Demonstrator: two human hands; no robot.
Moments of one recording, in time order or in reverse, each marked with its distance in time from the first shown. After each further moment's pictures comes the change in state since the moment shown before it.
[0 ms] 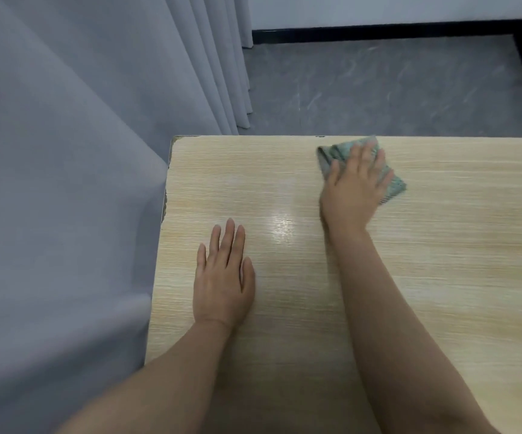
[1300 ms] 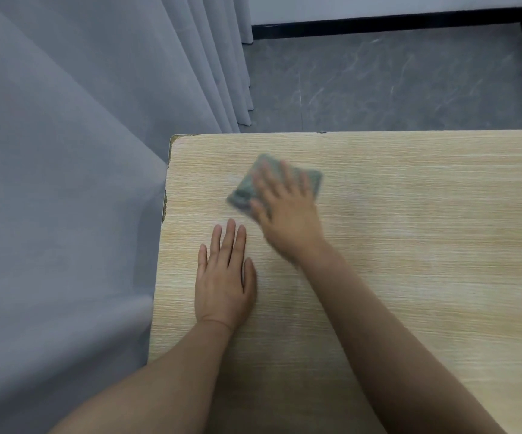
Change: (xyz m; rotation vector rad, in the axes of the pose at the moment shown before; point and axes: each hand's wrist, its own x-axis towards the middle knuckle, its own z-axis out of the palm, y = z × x) left_hand 0.001 0.001 0.000 0.052 0.002 0.007; right_hand -0.056 -0.043 0.005 -0.003 -0.276 -0.638
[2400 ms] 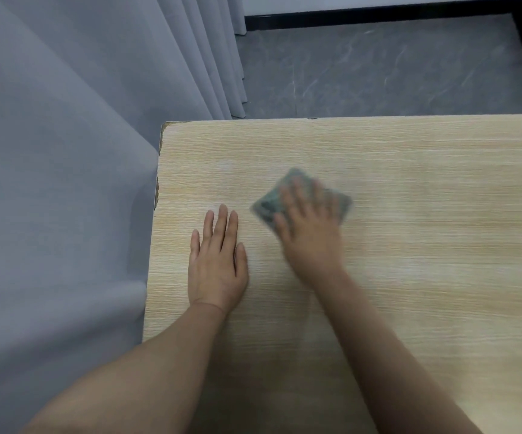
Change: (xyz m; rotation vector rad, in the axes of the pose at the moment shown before) left_hand -0.001 0.002 -0.002 -0.016 -0.021 -0.006; right_hand -0.063 0.020 0.010 -0.001 0.090 0.152
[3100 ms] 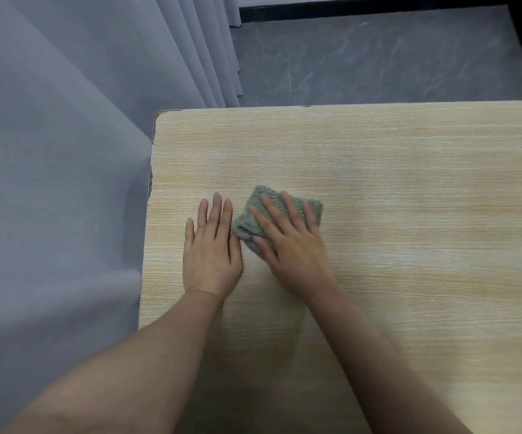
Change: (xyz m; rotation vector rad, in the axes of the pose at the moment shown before) left_hand 0.000 0.000 -0.001 0.021 -0.006 0.003; right_hand -0.034 -0.008 0.013 -0.064 -0.035 -0.226
